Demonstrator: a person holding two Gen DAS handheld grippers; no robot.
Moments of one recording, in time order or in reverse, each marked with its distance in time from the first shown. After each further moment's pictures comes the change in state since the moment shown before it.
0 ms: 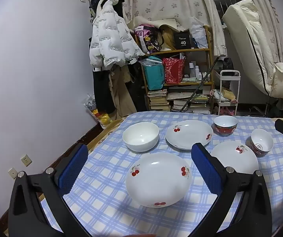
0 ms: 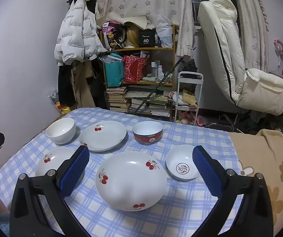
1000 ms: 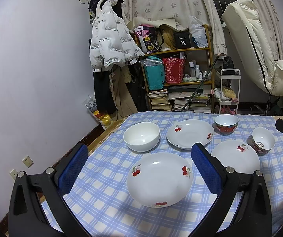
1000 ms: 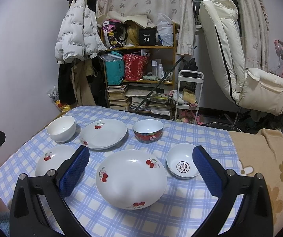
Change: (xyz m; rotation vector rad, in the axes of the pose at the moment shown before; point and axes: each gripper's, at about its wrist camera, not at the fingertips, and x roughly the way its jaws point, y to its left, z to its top) left arm 0.001 0.004 -0.001 0.006 0.006 0.002; right arm 0.001 0.001 -0.002 -0.005 -0.008 -0.003
